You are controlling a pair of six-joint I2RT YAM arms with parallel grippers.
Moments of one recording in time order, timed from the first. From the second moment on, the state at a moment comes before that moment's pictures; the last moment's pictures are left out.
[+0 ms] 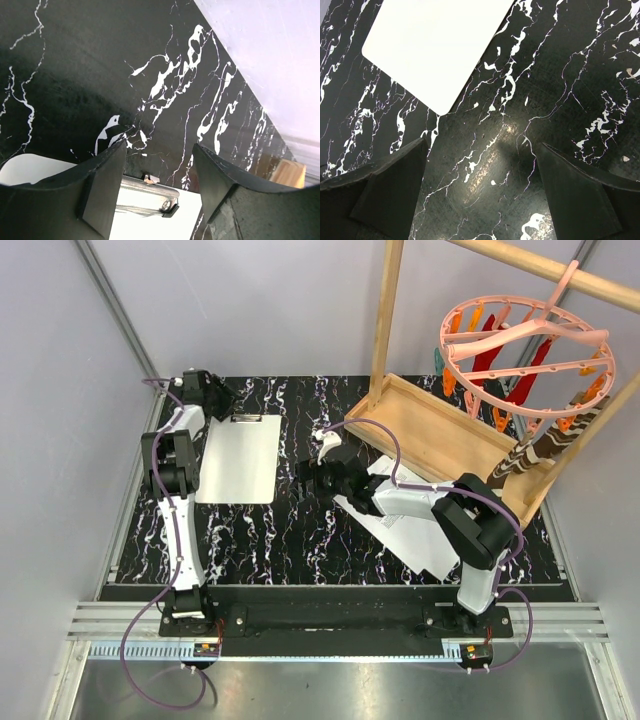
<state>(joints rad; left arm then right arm) 0.10 2.50 2.00 -0.13 0.27 -0.83 0.81 1.84 1.05 0.29 -0.04 0.46</state>
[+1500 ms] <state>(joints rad) -0.25 1.84 1.31 -0.77 -0.19 0.01 0.80 1.90 1.10 0.22 -0.20 0.47</state>
